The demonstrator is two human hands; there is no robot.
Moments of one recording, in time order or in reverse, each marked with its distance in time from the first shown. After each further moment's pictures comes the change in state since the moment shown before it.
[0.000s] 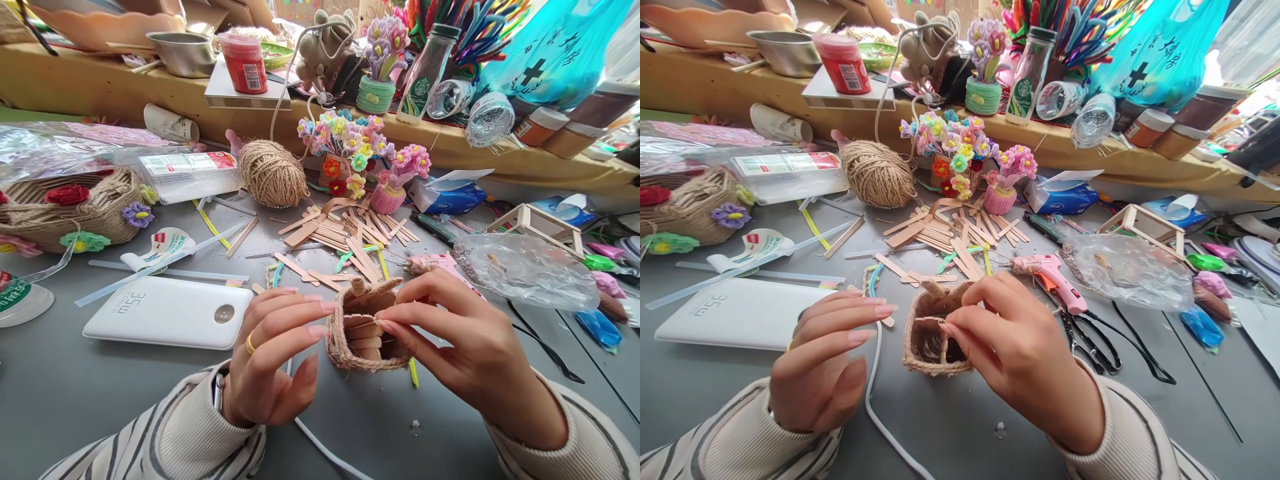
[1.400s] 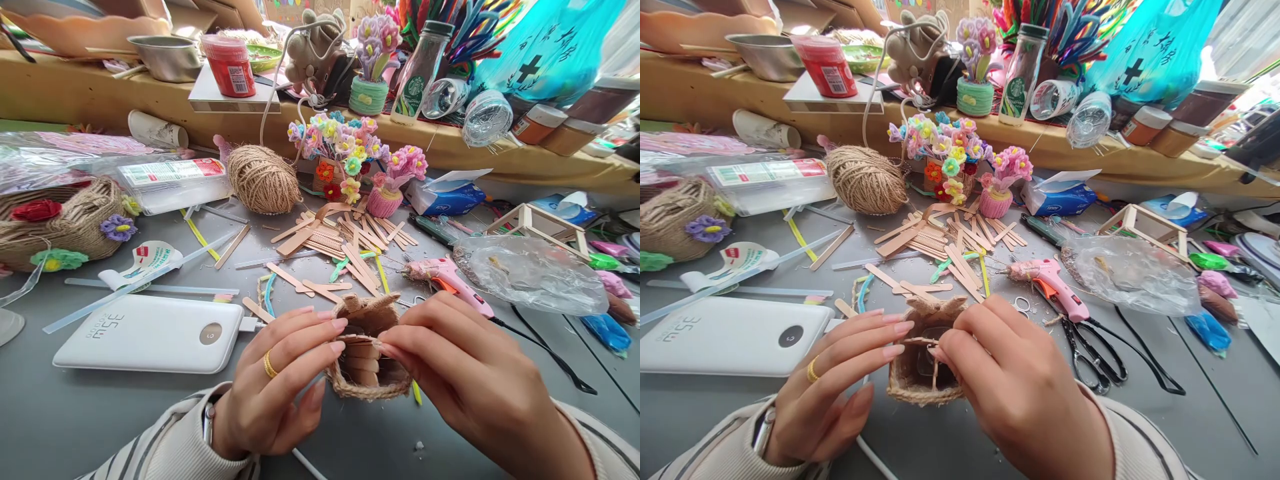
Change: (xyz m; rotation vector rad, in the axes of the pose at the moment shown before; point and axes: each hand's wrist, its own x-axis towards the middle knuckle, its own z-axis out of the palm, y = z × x) left_hand -0.014 -0.004 0.006 -0.093 -0.164 0.006; right_hand 0.003 -0.008 -0.002 -0.112 -0.001 -0.031
